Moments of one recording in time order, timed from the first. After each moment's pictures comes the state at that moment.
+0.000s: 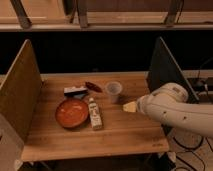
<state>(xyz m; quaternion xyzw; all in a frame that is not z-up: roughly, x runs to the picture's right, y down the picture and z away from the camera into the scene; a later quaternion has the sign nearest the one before) 0.164 0.088 0.681 -0.09 0.02 0.68 0.72</state>
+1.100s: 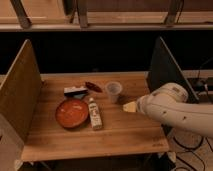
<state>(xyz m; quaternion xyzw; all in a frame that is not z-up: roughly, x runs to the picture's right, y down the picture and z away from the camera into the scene) 0.164 0.088 0.681 -0.09 0.02 0.68 0.72</state>
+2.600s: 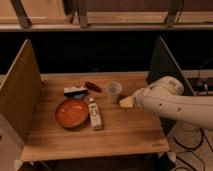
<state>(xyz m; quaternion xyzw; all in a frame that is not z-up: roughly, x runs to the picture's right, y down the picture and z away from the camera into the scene) 0.135 0.041 0.699 -0.08 -0.04 0.58 0.81</state>
